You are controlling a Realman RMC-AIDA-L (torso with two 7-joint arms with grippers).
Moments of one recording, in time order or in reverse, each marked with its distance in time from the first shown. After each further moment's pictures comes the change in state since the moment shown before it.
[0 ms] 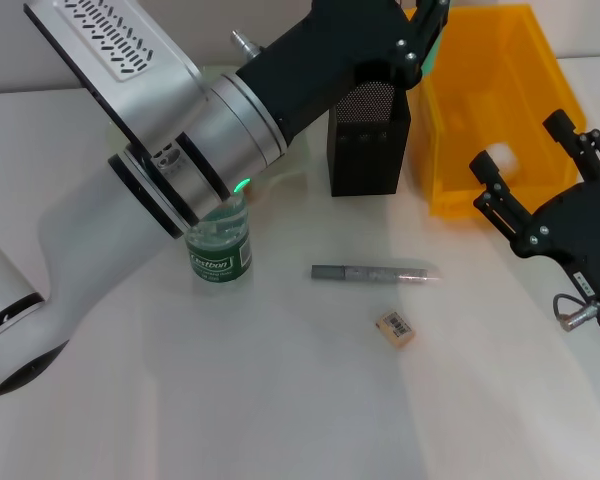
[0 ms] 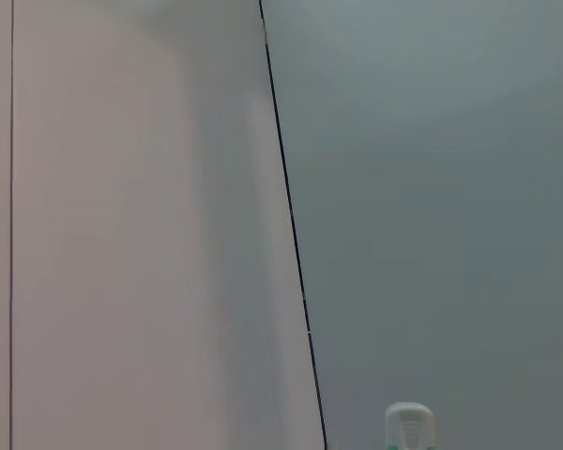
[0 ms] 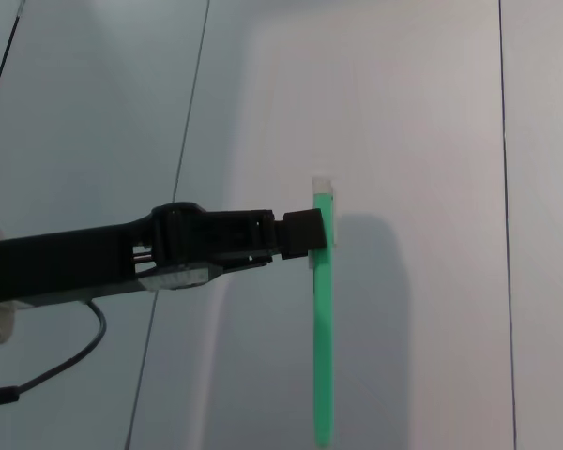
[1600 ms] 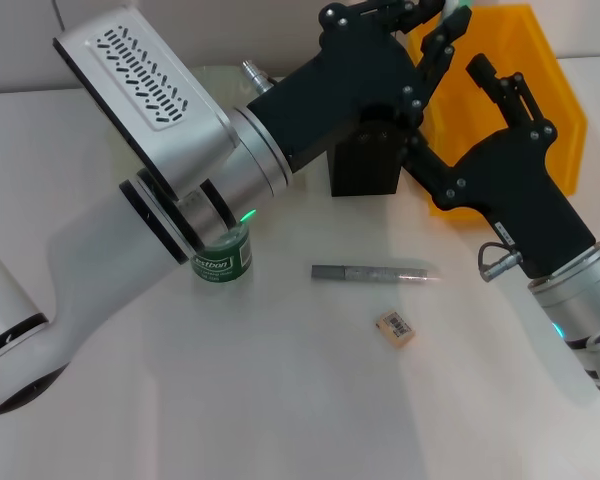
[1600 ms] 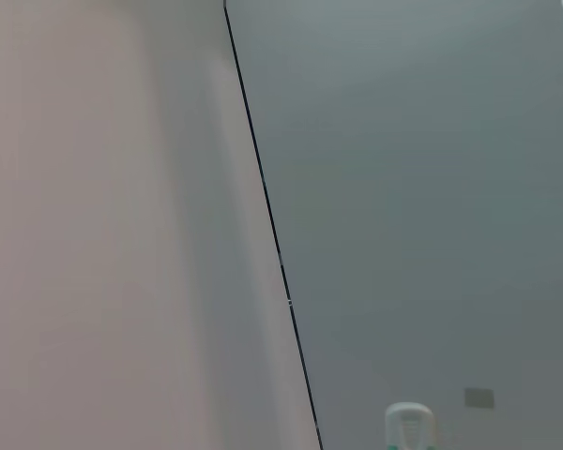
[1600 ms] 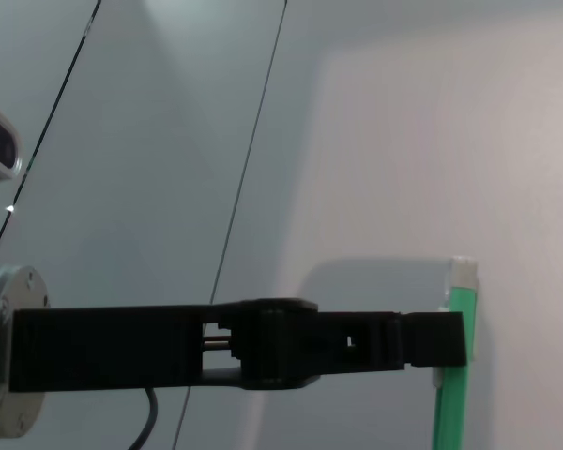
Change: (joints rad) left arm 0.013 0.000 0.047 -0.014 0.000 -0.021 0.090; right arm 0.153 0.001 0.031 0.122 -0.007 0.053 -0.185
